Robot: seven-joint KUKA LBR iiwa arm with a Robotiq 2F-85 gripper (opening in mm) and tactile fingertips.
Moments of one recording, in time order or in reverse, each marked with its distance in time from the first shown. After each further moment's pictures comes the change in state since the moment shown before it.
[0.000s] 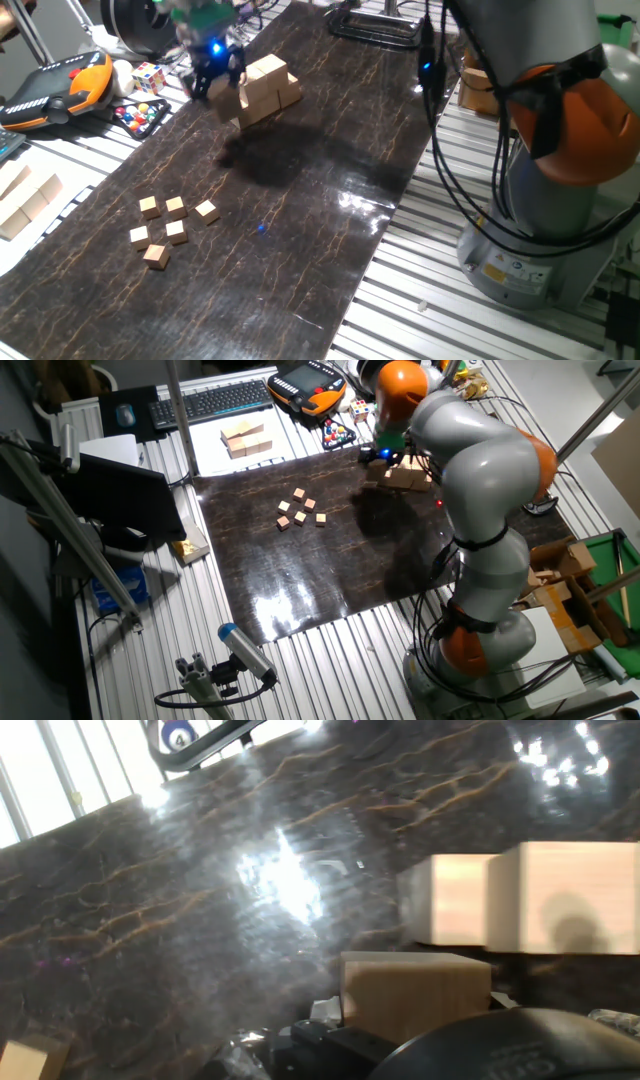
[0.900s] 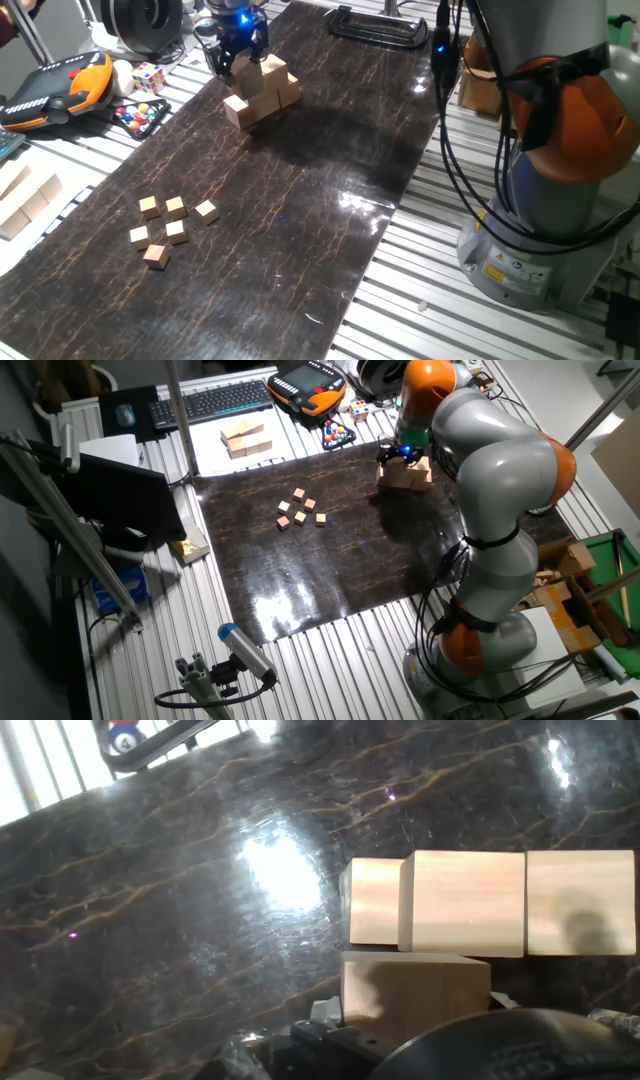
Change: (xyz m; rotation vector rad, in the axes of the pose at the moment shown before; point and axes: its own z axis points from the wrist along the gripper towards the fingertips) arm -0.004 -0.047 -0.004 -0.001 0.021 0.000
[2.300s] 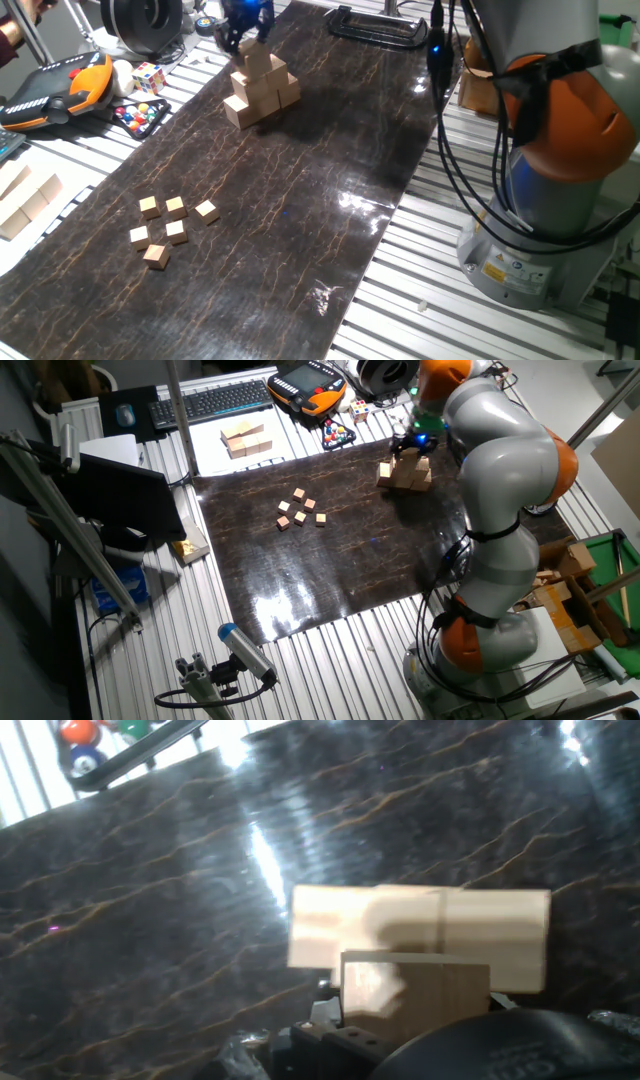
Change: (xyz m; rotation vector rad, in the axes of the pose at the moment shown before) arm -0.028 -0.052 -0.017 -0.017 0.034 -0.043
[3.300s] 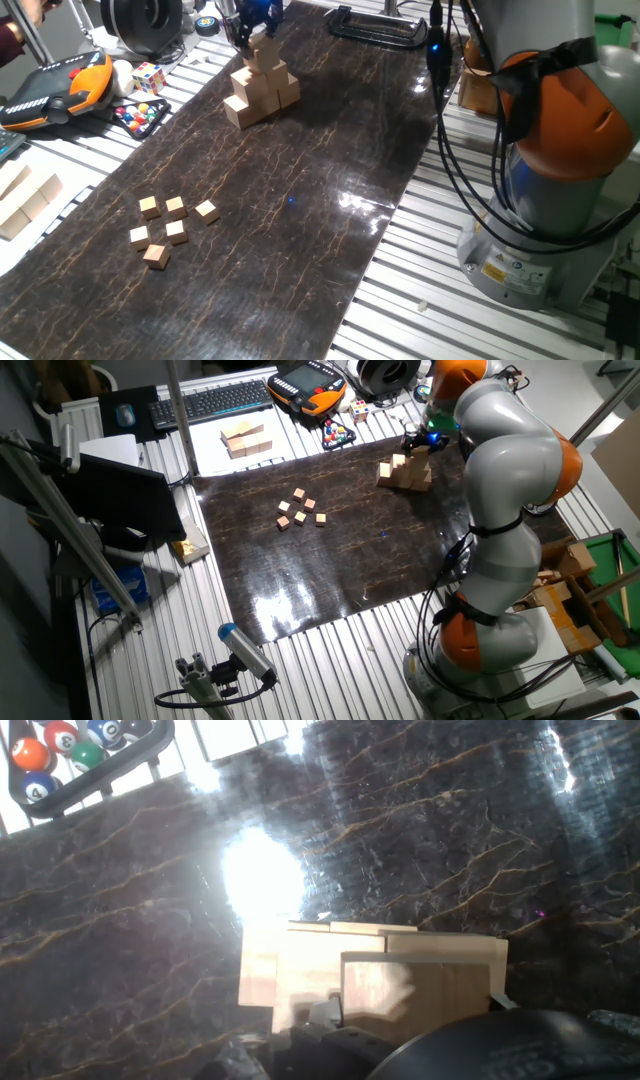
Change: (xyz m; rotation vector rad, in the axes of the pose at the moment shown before) arm -0.019 -0.027 0.016 -0.007 -0.024 -0.004
